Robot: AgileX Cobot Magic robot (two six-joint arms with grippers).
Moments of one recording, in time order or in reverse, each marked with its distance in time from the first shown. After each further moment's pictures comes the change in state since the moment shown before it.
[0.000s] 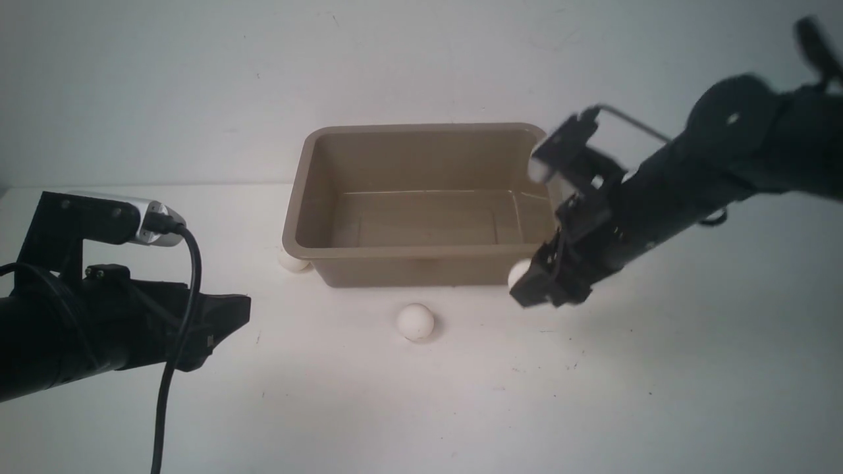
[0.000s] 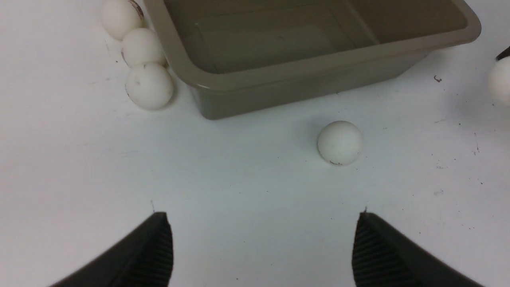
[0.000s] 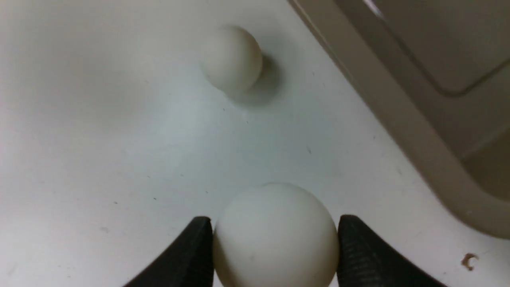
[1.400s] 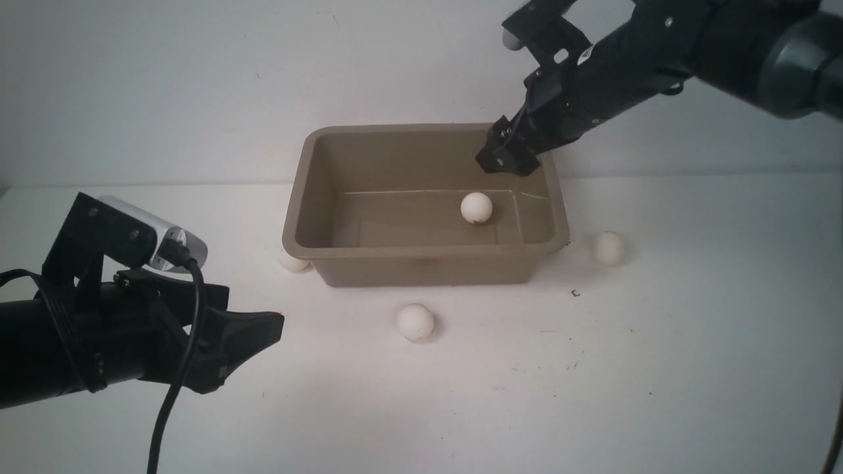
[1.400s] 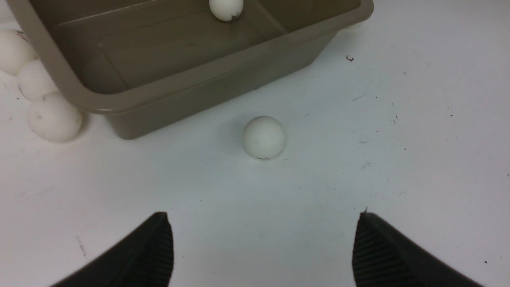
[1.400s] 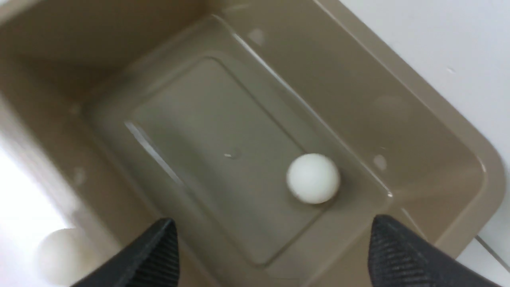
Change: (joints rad) right arm 0.017 0.238 -0.512 -0.204 -0.013 0.248; left arm -0.001 0.009 -0.005 -0.041 0.171 0.178
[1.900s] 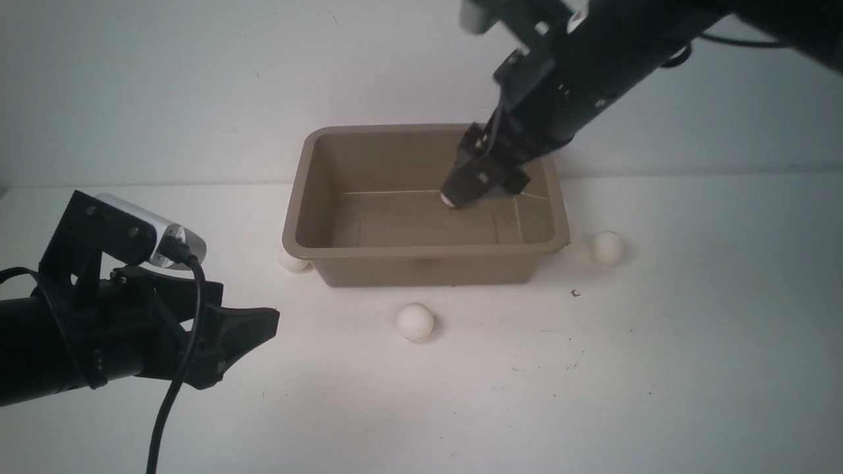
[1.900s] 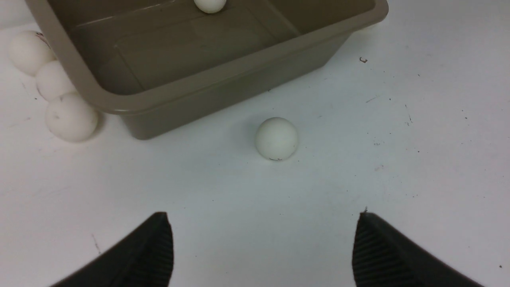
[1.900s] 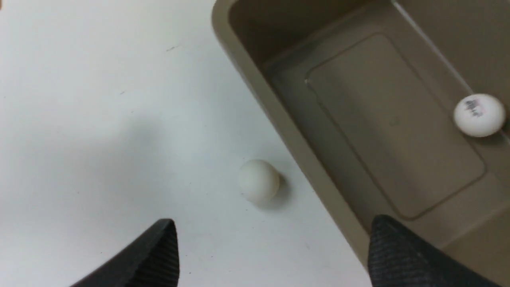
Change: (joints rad) right arm 0.137 -0.126 -0.001 -0.015 0.301 0.060; left arm 0.000 0.000 -0.001 0.000 -0.024 0.001
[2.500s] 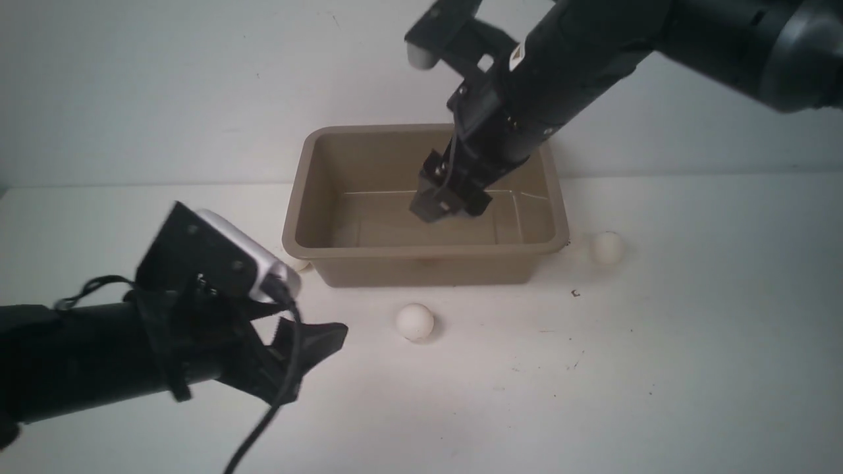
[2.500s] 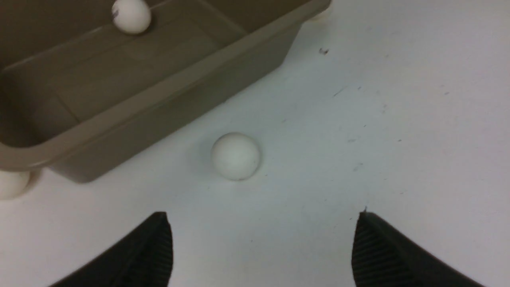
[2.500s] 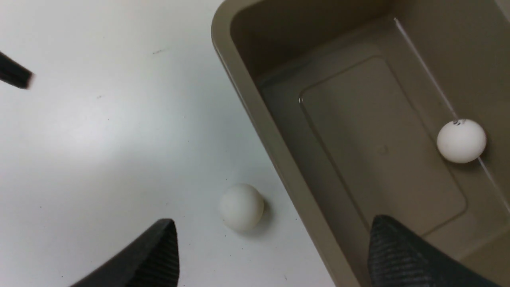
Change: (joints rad) right arm 0.064 0.000 0.002 -0.091 -0.101 0.005; left arm -0.282 0.125 -0.003 -0.266 -0.218 0.292
